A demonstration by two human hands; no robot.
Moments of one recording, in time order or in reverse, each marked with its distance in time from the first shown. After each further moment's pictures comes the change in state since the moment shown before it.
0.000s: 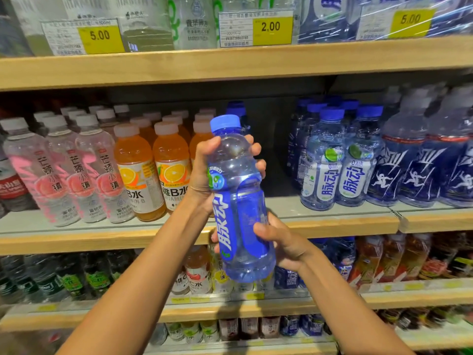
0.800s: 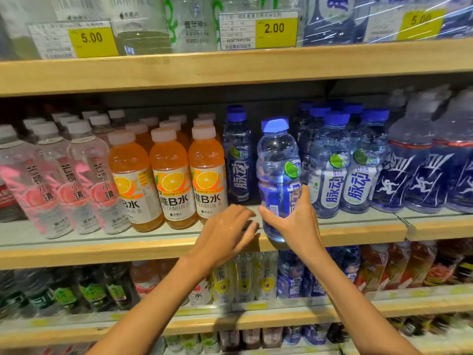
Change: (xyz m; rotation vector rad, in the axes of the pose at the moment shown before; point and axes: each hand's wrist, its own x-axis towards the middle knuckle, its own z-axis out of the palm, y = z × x) left_hand -0.041 -0.055 -0.076 2.206 0.065 0.396; right_hand 0.021 0.004 -0.046 -0.886 0.932 -0.365
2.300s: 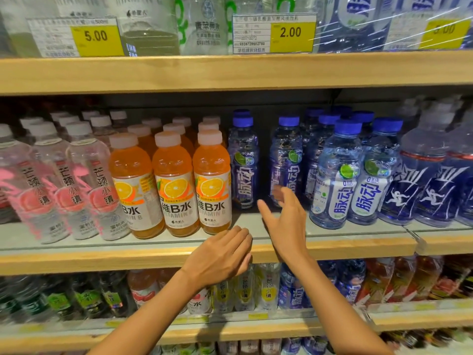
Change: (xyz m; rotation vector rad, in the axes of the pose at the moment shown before) left_hand -0.029 -0.030 0.027 0.322 0.050 0.356; right_hand 0.024 0.010 0.042 -0.225 0.139 -0.082
